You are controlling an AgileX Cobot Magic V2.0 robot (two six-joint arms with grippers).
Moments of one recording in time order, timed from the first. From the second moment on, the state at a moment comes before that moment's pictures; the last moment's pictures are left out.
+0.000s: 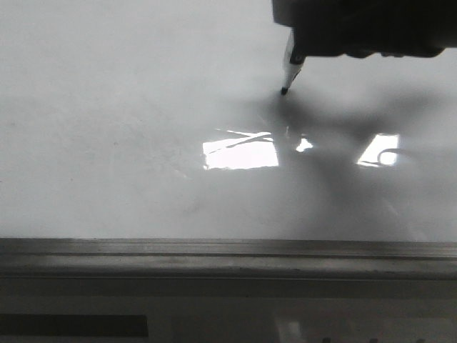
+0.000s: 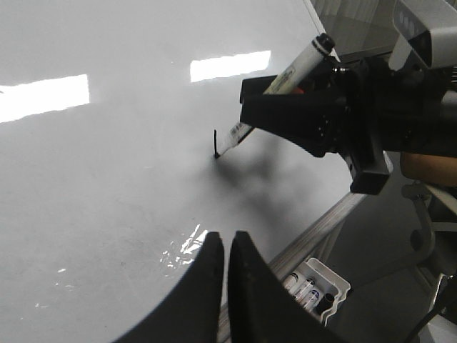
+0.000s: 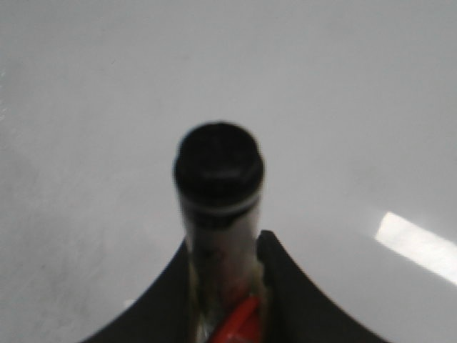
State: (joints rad) left arm -0.68 0.51 -0.35 -1.43 0.27 1.27; right arm 0.79 1.13 -0.42 0.39 -0.64 -0.56
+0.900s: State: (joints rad) left arm -0.68 0.51 -0.35 -1.43 0.30 1.27; right arm 0.74 1.03 -0.45 0.38 -0.35 -0.56
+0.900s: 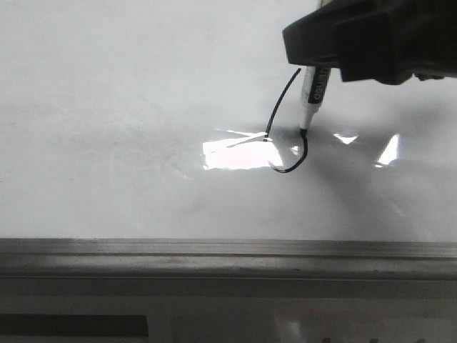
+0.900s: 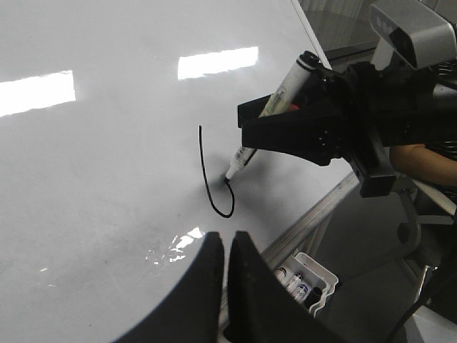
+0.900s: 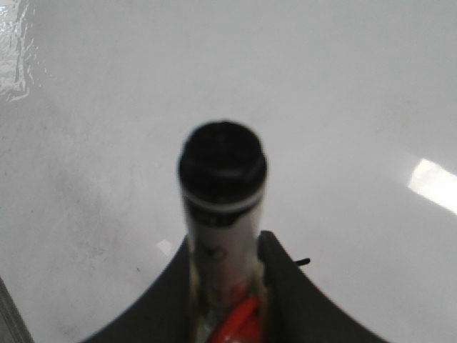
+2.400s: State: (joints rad) left arm -0.68 0.99 -0.57 -1.44 0.76 1.54; right arm 1.03 0.87 -0.77 0.37 0.32 -0.57
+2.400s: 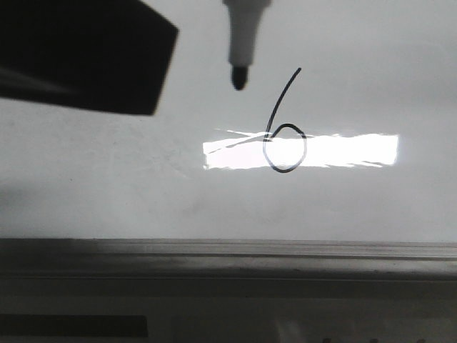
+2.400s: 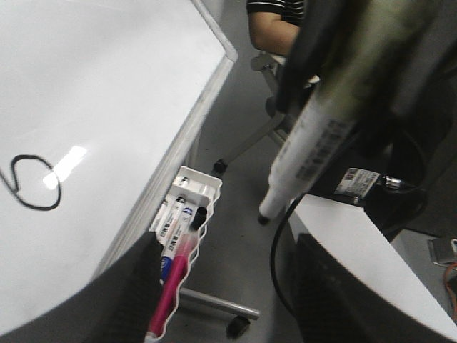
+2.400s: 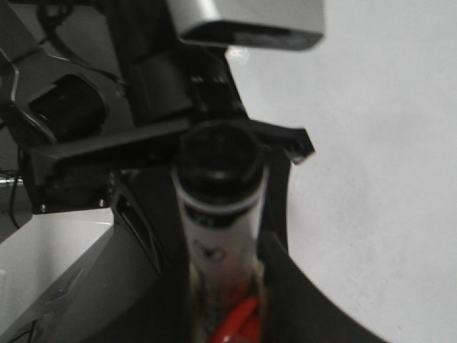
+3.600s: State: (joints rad) left arm -0.68 1.08 -0.57 -1.69 0.90 1.97; right arm 1.07 0.87 -0.77 0.49 0.26 -0.58
